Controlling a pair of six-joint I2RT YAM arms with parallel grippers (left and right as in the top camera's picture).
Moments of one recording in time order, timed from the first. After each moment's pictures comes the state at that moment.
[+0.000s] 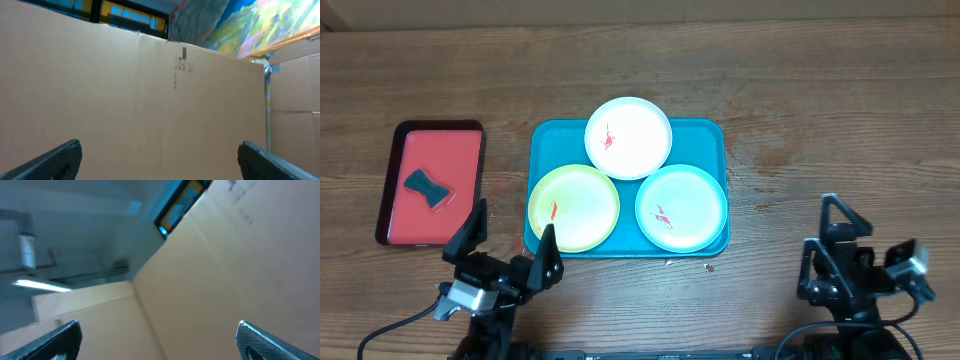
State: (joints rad) left arm 0.06 0.01 0.04 0.64 0.33 -0.35; right arm 0.01 0.01 0.08 0.64 -0.38 0.95
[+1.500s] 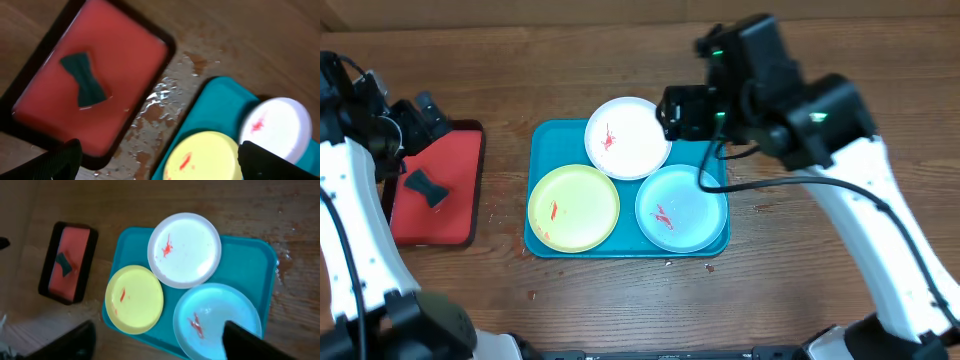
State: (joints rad) left arm 0.46 1.67 1.71 -1.20 0.18 -0.21; right arm 0.55 1.67 1.97 -1.22 -0.14 0.49
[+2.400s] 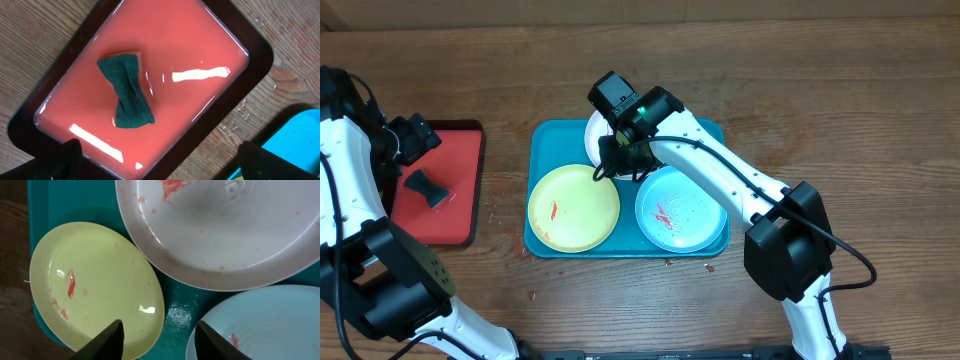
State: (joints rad) left arm 0.53 1.91 1.71 -1.13 0.06 -0.21; right arm 0.72 2.19 1.98 -1.12 -0.13 0.52
